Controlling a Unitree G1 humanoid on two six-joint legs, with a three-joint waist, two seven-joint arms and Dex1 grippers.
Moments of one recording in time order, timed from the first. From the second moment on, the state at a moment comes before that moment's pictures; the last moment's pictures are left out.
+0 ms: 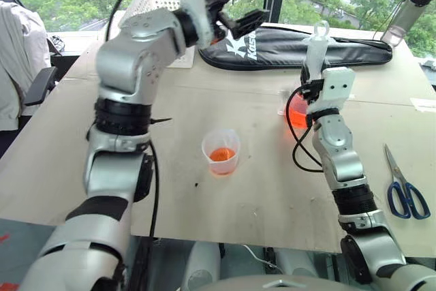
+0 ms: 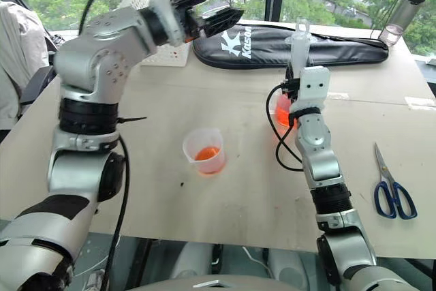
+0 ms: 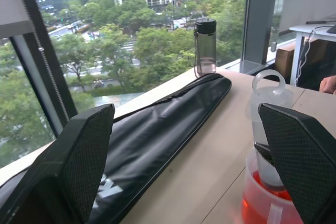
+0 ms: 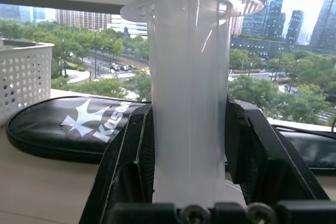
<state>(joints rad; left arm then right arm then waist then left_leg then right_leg) -1.20 0.40 -0.09 0.24 -0.42 0.62 -0.59 -0.51 -0.14 0.06 0.08 0.05 -0.03 -0.14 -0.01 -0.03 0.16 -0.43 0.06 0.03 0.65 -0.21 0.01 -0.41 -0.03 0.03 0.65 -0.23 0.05</state>
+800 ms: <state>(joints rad) -1.46 0.11 -0.12 0.88 -0.17 0.30 -0.70 -0.47 -0.04 0.02 0.05 -0.03 -0.05 -0.12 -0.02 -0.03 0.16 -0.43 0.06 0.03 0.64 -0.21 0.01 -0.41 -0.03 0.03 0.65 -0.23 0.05</state>
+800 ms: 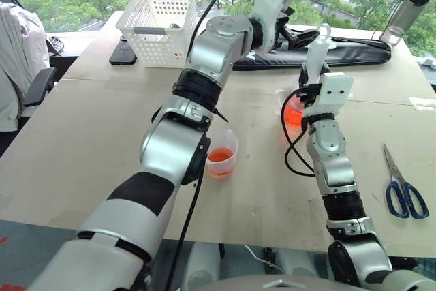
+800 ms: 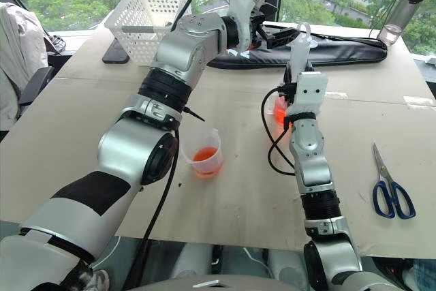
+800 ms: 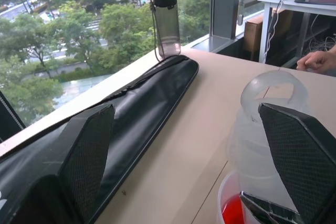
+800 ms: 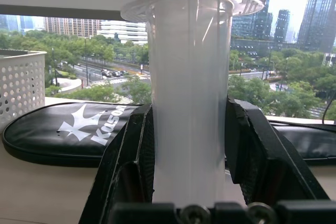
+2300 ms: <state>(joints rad) -1.53 0.05 -0.08 1.09 -0.11 0.10 -0.73 -0.45 0.00 0.02 0.00 -0.03 0.00 -0.08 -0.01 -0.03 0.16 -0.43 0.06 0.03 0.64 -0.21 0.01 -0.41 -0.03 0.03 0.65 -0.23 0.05</state>
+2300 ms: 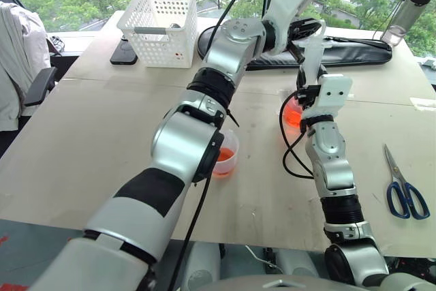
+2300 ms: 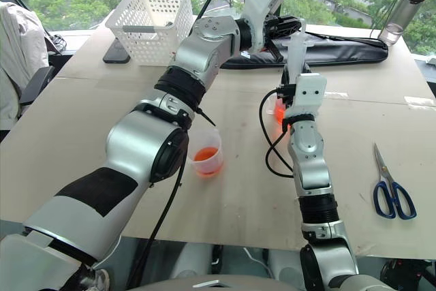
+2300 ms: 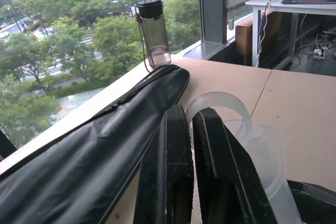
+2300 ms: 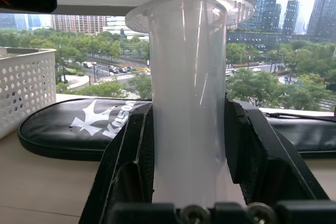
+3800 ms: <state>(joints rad) -1.21 0.25 -0.01 0.43 -0.26 0.51 -1.00 -0.46 0.00 -0.04 -0.04 -0.02 -0.04 -0.08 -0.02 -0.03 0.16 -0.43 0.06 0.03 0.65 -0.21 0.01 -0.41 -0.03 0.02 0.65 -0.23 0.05</state>
